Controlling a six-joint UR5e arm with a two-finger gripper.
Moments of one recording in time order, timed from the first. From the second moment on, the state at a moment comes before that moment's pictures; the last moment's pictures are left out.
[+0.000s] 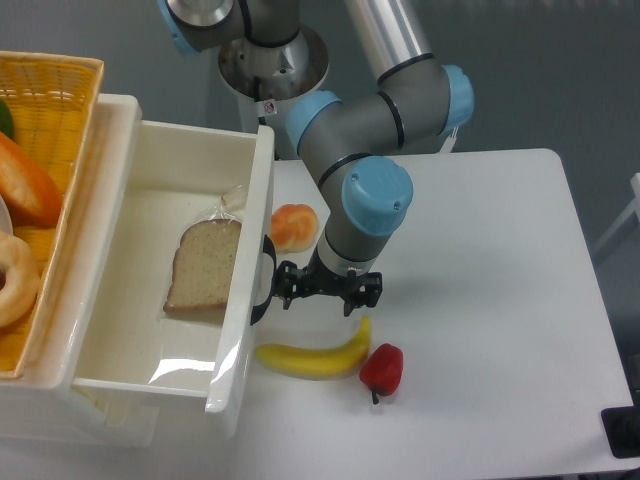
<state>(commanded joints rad) 2.45 -1.96 -1.62 -1.17 1.32 0.48</state>
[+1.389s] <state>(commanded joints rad) 2.34 -1.90 -1.62 -1.21 1.29 0.48</state>
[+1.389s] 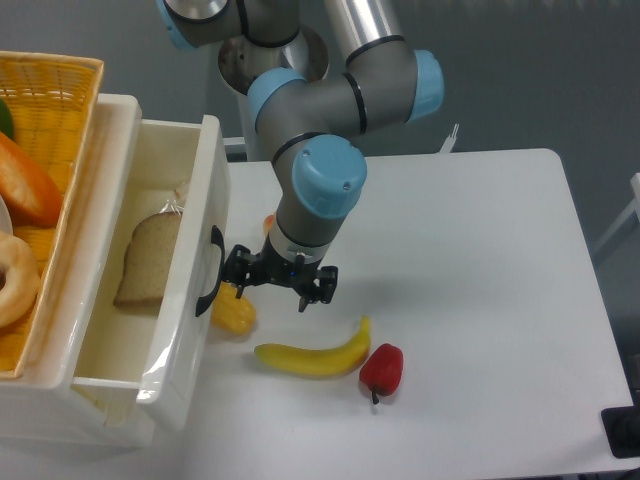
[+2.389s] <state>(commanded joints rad) 2.28 -1.88 -1.62 -1.21 1.29 0.48</state>
